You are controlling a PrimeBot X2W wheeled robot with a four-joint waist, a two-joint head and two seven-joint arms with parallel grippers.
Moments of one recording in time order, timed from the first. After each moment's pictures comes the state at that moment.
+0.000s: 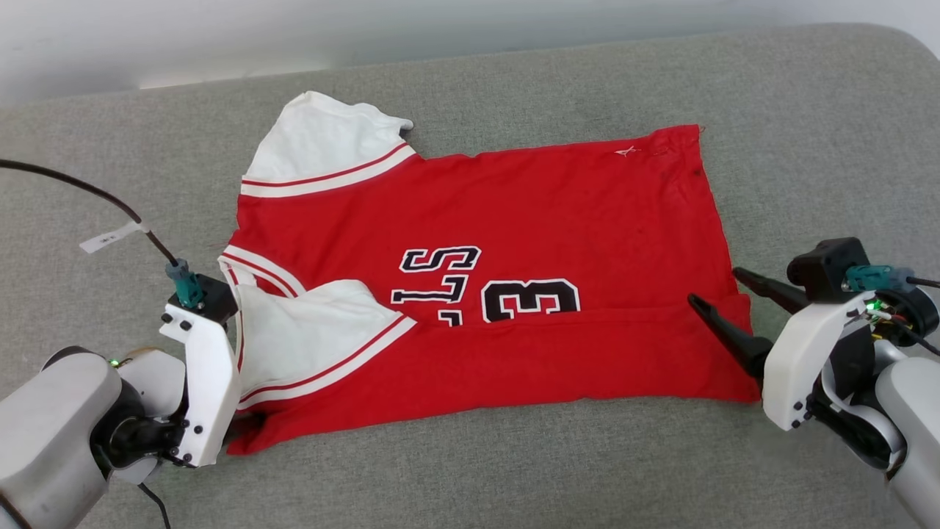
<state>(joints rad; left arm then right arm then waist) -0.66 0.83 -0.94 0.29 -1.07 -0.06 0.83 -0.51 -0.60 0.63 0.30 0.68 0.13 0.16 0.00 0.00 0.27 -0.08</state>
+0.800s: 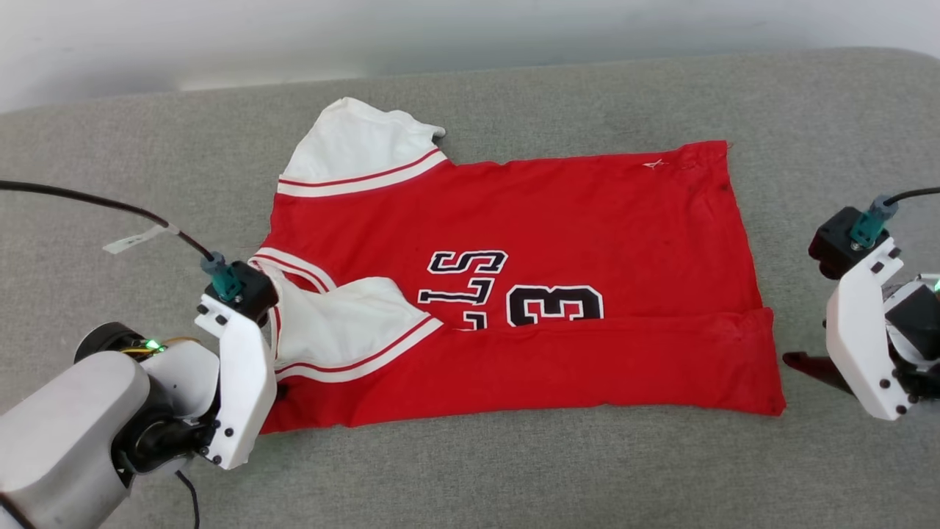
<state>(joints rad) -0.67 0.85 -0.92 0.12 -1.03 -0.08 0.73 -0.79 -0.89 0.95 0.18 0.95 0.13 0.79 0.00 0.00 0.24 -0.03</state>
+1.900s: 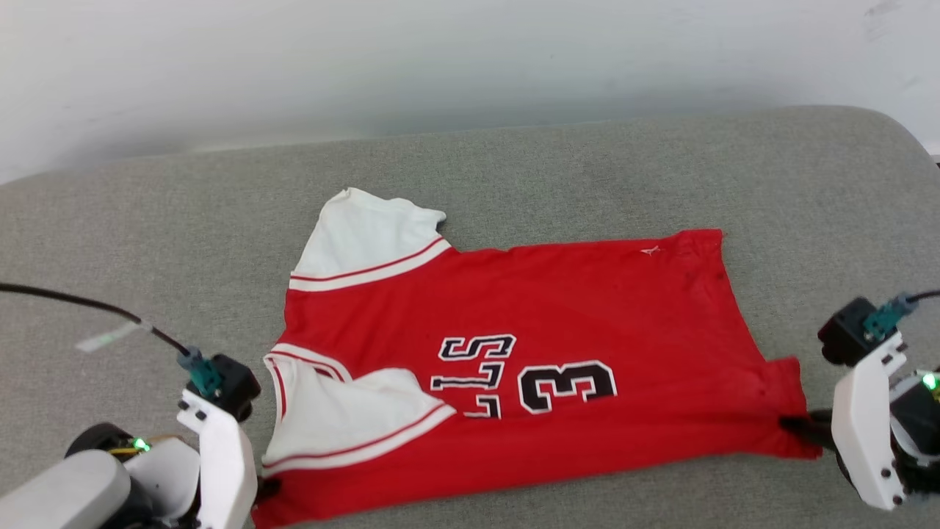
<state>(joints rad) -0.46 0.97 -0.93 -0.04 -1.11 -0.01 0.64 -0.62 -0.93 1.03 0.19 1.08 0.13 0.51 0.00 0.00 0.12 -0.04</state>
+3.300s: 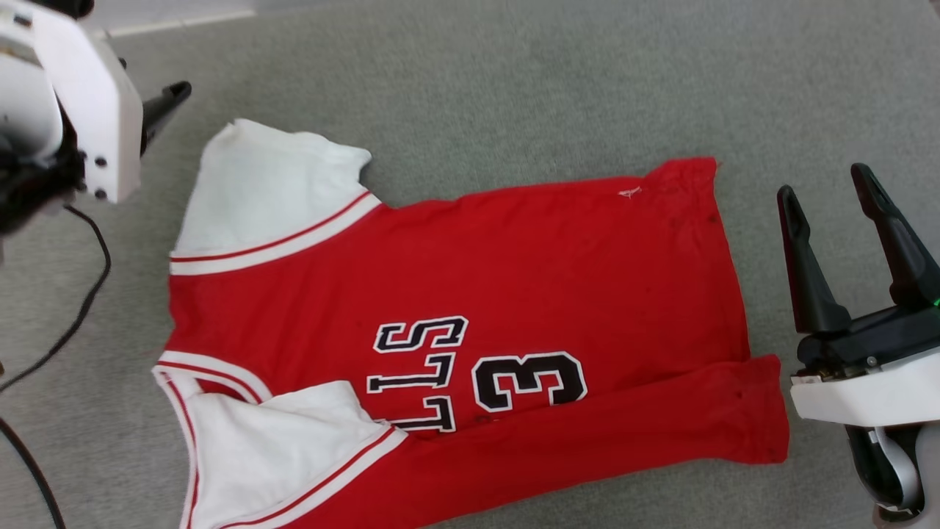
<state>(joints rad) -1.08 0.84 -0.76 0.29 -0.94 -0.05 0.62 -0.20 -0.27 0.07 -0.15 0.24 0.13 -0.18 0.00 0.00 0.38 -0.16</state>
